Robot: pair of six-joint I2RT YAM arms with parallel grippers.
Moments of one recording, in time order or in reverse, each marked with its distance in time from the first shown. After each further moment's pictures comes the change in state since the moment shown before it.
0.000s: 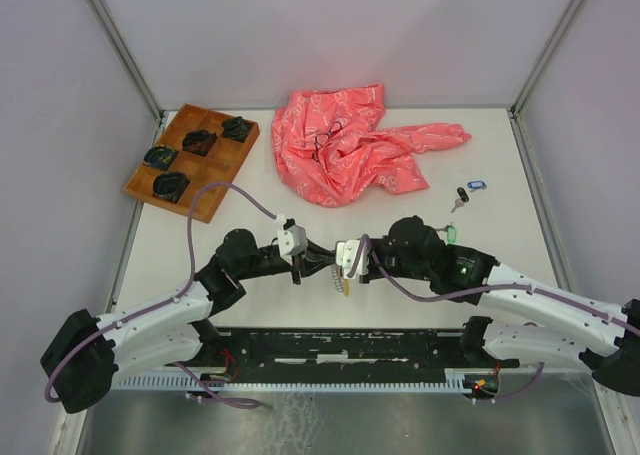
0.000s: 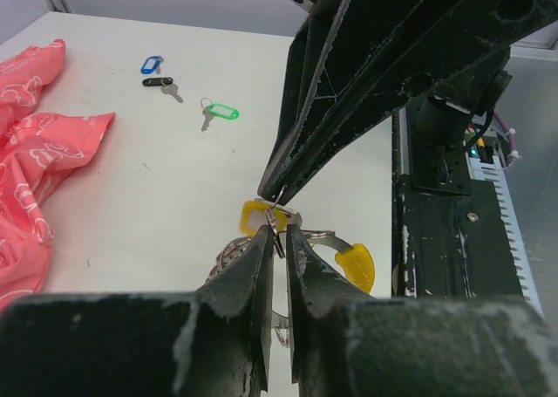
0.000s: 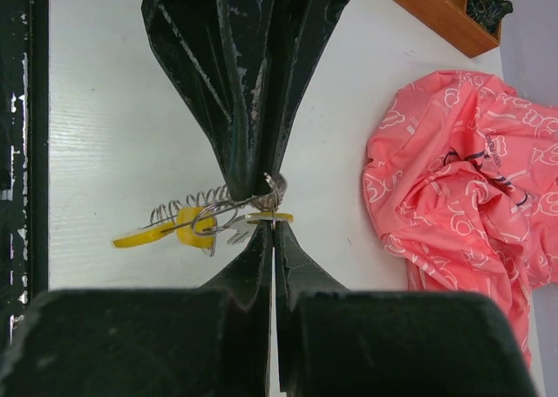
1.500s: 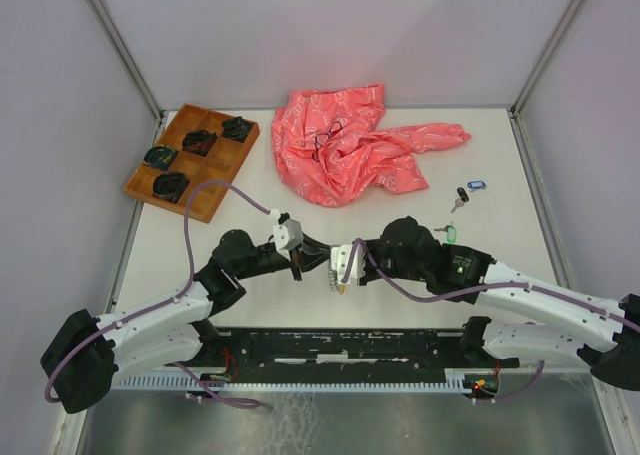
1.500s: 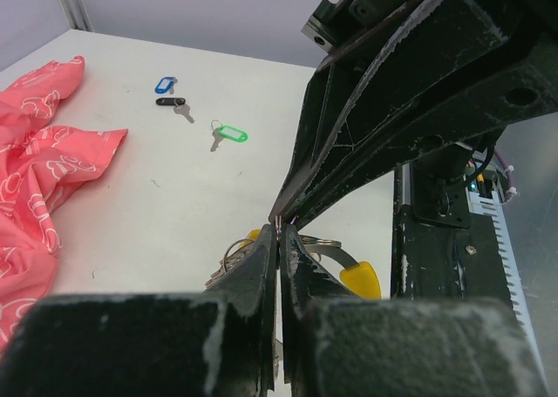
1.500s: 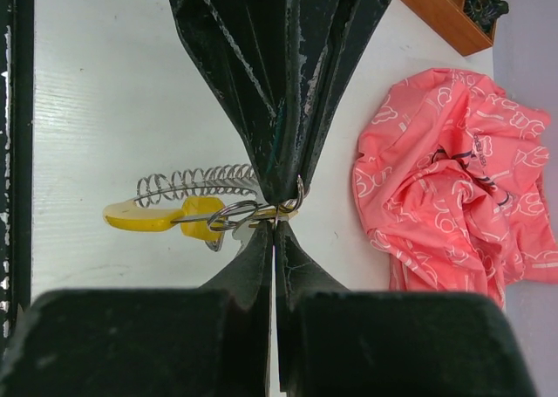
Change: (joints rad) left arm 0.002 0.004 0.003 0.065 -0.047 -0.065; right arm 0.031 0.035 0.054 -0.069 0.041 -0.058
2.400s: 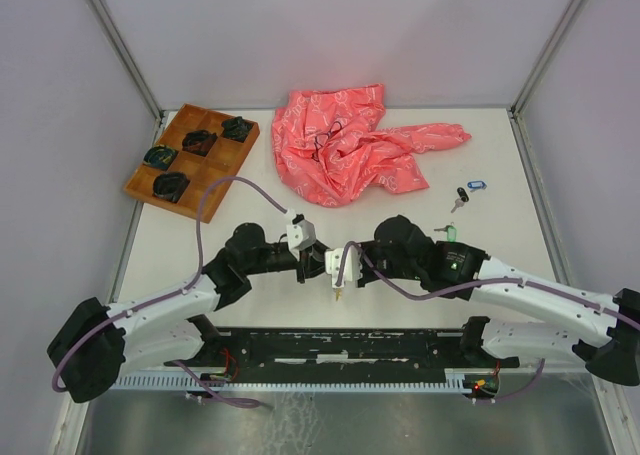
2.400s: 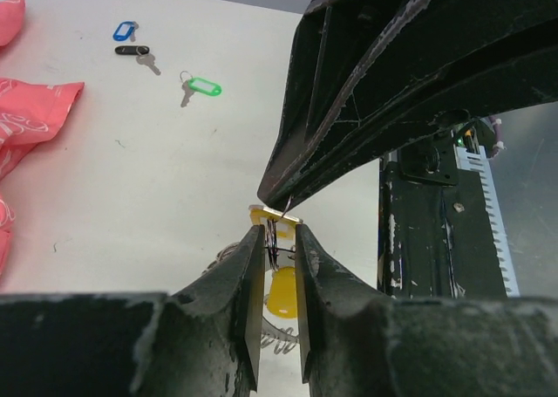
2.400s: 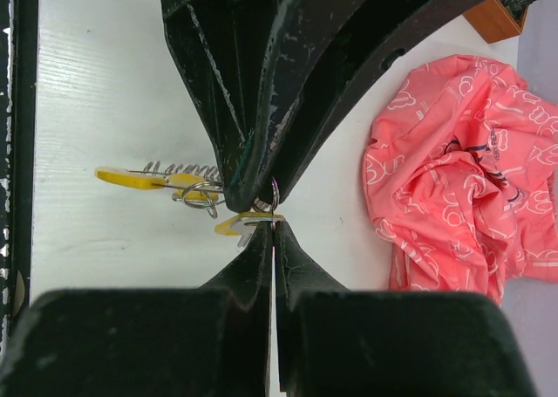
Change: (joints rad) left arm 0.002 0.085 0.026 -0.081 0.074 0.032; right arm 0.009 0.046 0.038 -0.078 0.023 -0.045
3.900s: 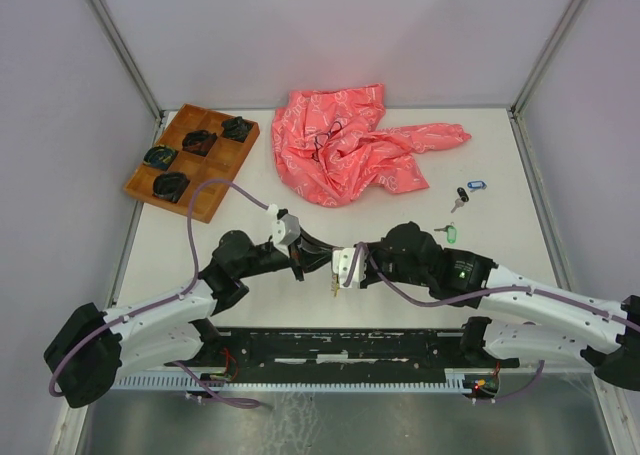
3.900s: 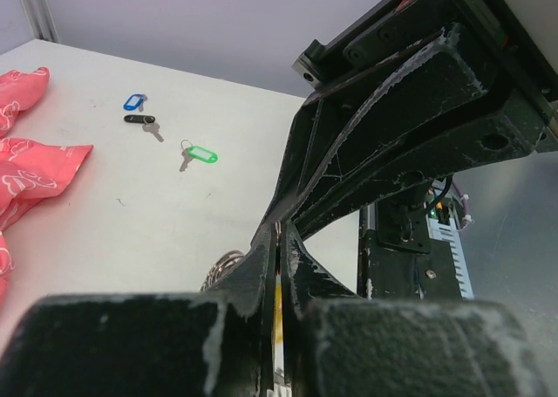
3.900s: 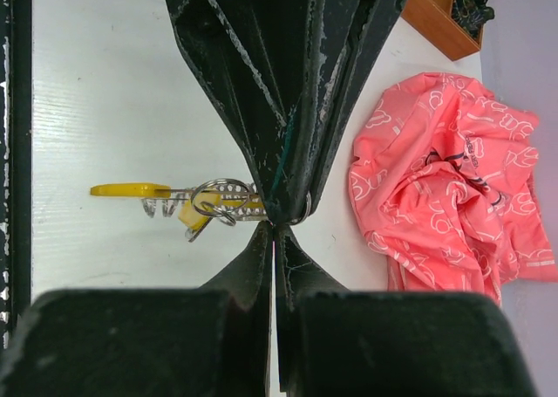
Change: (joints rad) left arm -0.003 -0.037 -0.038 0.219 -0.037 -0.171; right arm 0.013 -0.067 -0.076 0.132 0.027 0.061
